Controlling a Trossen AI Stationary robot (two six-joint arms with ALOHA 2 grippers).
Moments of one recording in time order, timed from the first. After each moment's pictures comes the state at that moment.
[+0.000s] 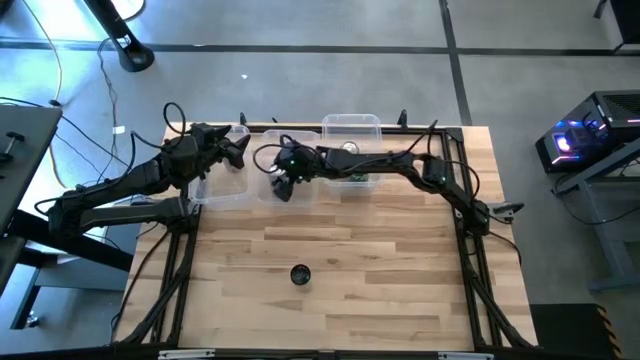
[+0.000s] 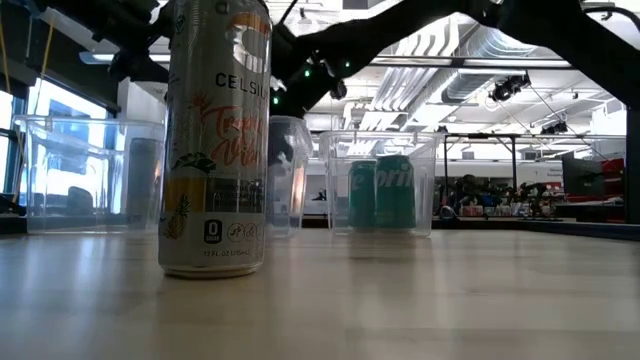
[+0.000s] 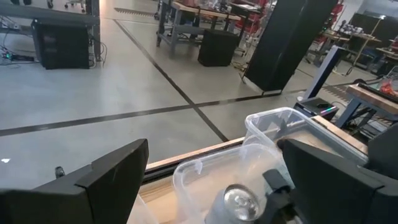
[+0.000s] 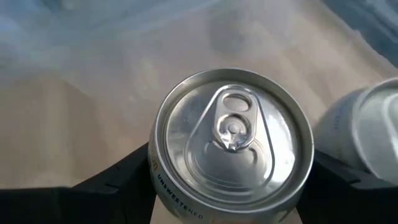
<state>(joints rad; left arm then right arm) 0.39 0.63 0.62 -0.20 -0.54 -0.35 -0.20 2.32 1.93 -0.32 0.01 0.20</state>
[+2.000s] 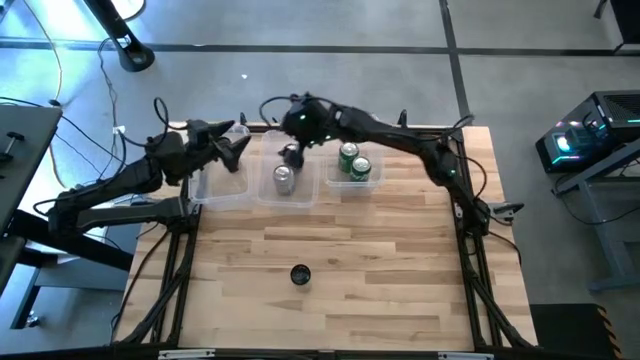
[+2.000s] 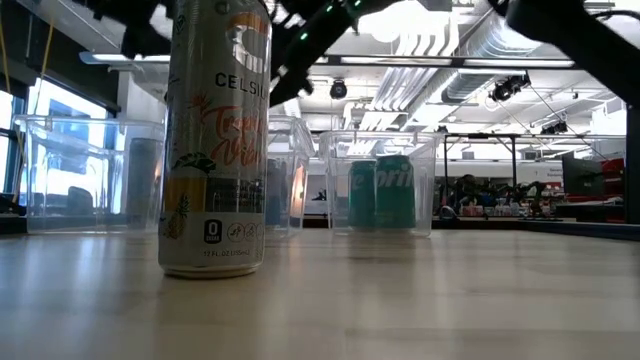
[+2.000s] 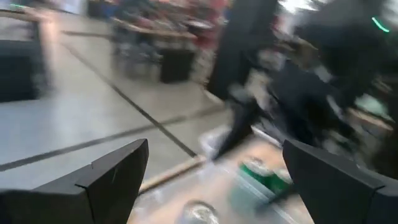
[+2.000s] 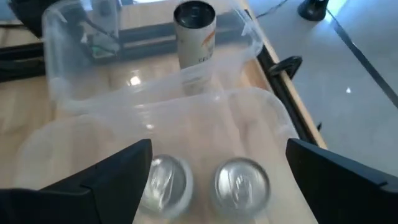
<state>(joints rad) 0.38 0.61 0.68 -0.16 -0.39 -0.23 -0.31 2.24 2.31 -0.75 -0.05 -0.07</state>
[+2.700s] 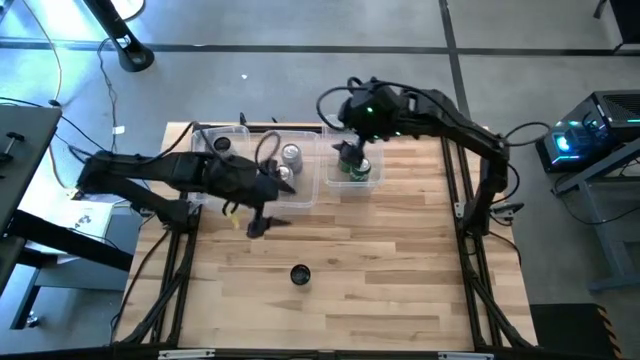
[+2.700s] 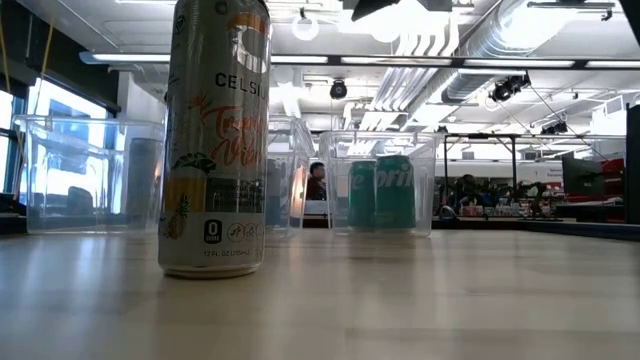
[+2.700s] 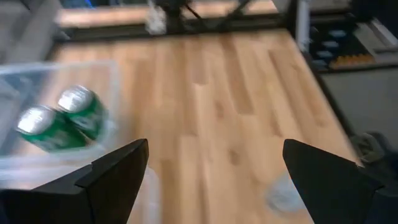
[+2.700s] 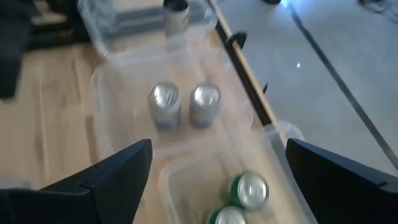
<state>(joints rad) -0.11 1.24 1.31 -0.68 -0.04 0.02 -0.21 1.82 2.30 -1.26 0.17 0.00</state>
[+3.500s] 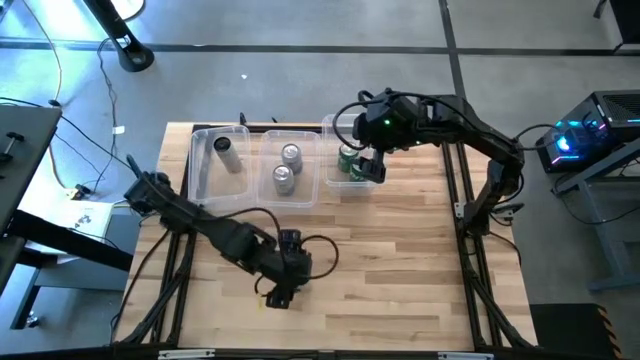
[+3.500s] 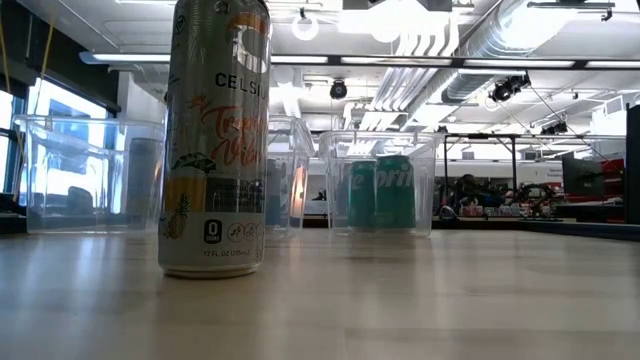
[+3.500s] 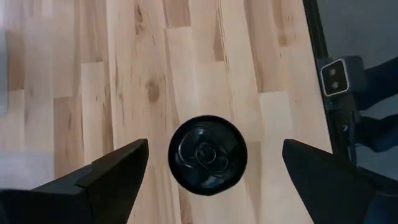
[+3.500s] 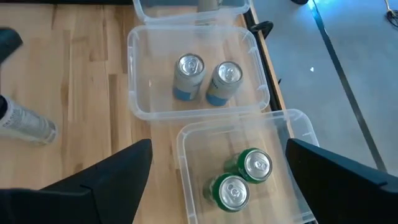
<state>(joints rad) -0.48 1.76 1.65 -0.97 -0.18 -0.31 -0.14 1.75 2.30 -1.40 0.15 -0.10</state>
